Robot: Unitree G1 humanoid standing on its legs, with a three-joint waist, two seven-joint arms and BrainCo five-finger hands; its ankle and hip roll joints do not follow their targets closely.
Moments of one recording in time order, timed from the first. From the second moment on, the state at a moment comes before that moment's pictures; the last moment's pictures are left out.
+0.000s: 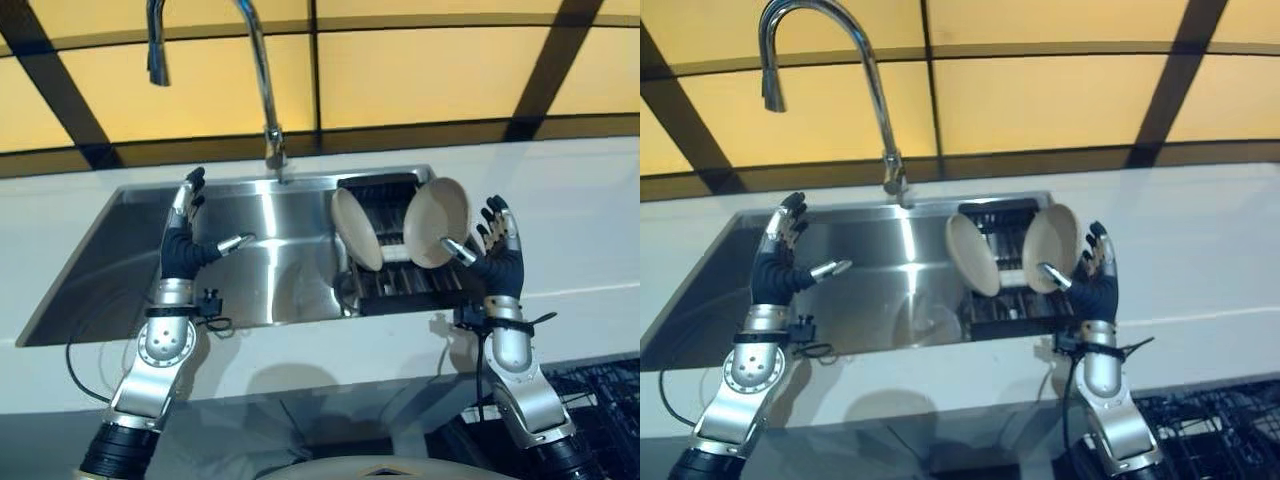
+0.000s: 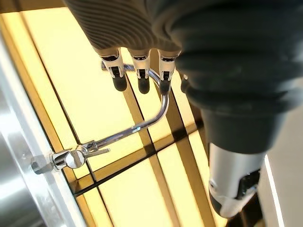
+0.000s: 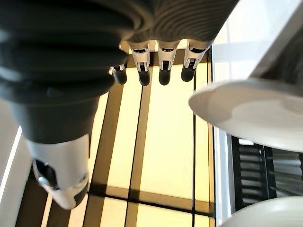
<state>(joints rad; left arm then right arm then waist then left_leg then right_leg) 0.00 0.56 -0.06 -0.11 -0.06 -0.28 0.28 0.08 -0.40 0.16 -0.22 0.23 -0.19 -0.48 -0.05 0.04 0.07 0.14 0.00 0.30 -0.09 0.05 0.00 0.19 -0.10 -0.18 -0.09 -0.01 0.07</state>
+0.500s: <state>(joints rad) -0.05 0.67 -0.07 0.01 0.16 -0.32 0.23 0.08 -0.42 0.12 -0.22 0.23 -0.16 -0.43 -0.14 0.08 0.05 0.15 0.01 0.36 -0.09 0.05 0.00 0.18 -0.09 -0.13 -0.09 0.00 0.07</state>
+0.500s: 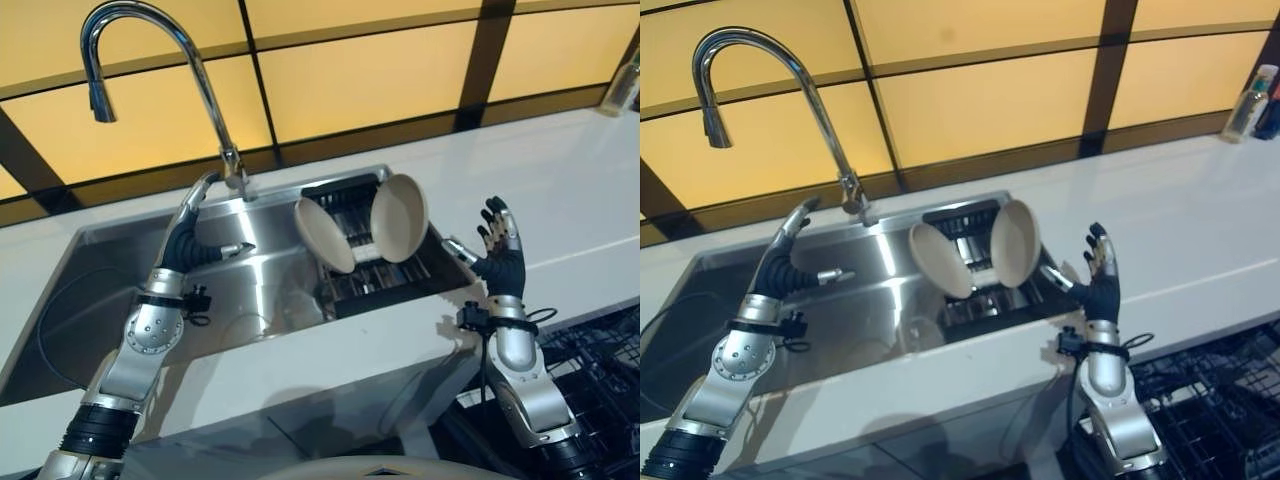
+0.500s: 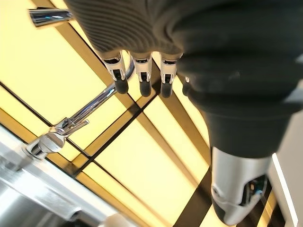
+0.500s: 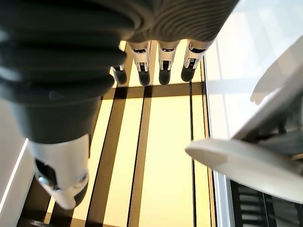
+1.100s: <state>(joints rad) -0.17 0.90 -0.27 0.26 0.44 -0.36 0.33 0.15 -0.54 0.08 -0.22 0.29 -0.15 -0.35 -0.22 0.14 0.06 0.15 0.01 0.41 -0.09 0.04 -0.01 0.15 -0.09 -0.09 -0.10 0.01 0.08</state>
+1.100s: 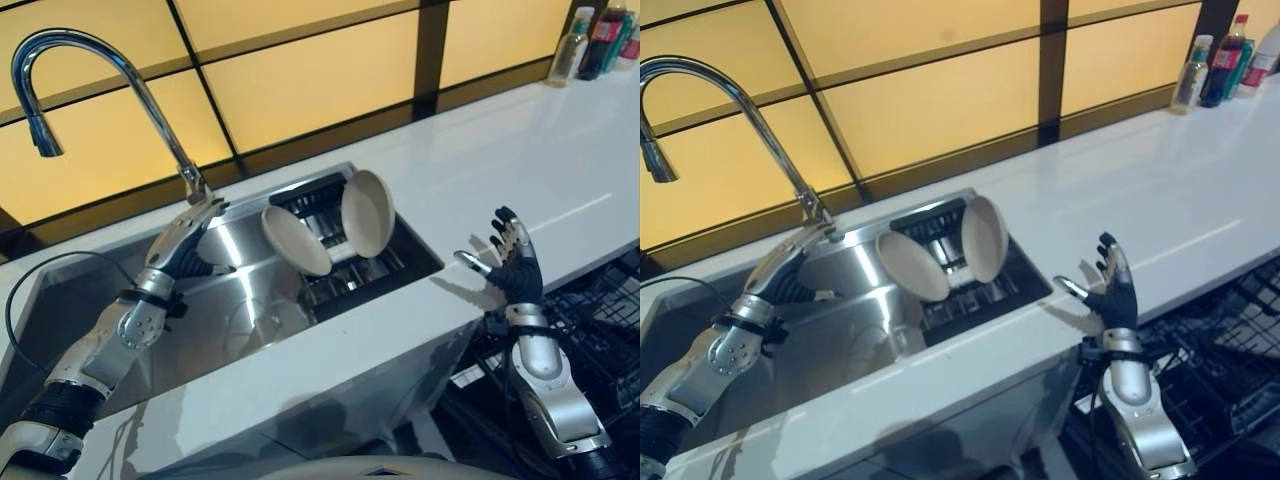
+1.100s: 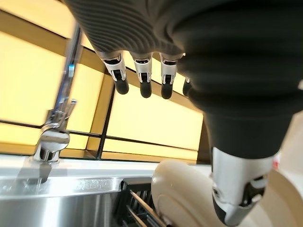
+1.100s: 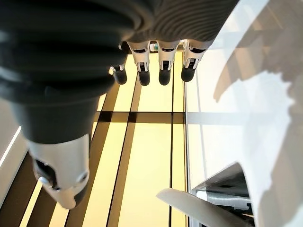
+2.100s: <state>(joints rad) -0.33 0.91 -0.49 0.42 0.81 -0.25 0.63 0.11 -0.65 0.01 -0.23 0.33 -0.17 -0.29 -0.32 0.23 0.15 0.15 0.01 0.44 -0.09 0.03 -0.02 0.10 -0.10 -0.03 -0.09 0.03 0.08</state>
